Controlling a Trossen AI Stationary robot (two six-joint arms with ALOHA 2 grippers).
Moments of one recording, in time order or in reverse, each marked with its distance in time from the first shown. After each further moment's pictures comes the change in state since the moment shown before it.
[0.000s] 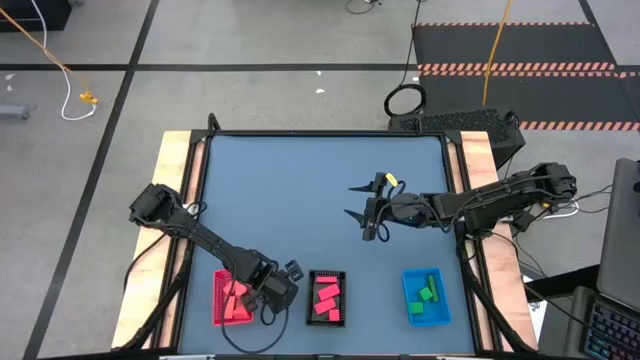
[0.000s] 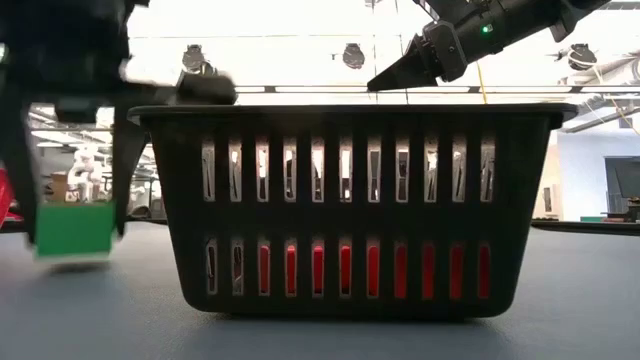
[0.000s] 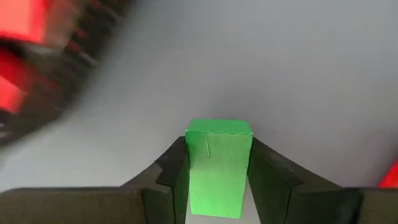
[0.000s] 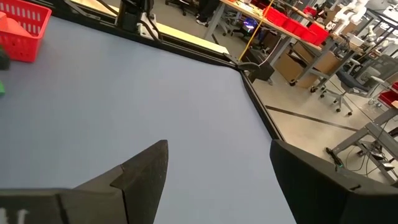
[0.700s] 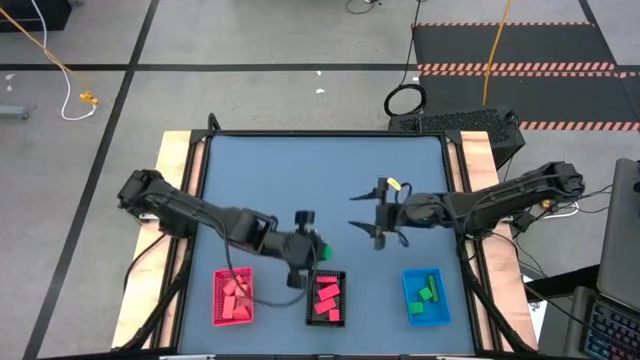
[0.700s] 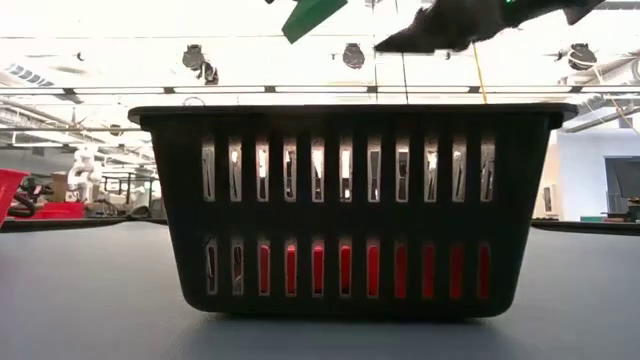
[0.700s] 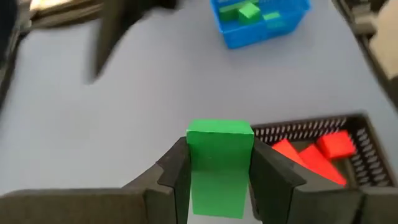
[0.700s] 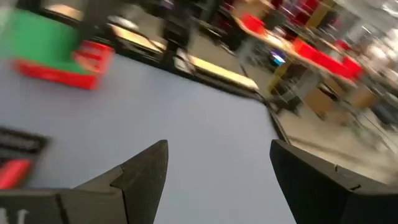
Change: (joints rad) left arm 0.176 -0.148 0.331 0.004 -0.299 -0.528; right arm 0.054 -0.102 0.000 -0.019 -0.140 -0.057
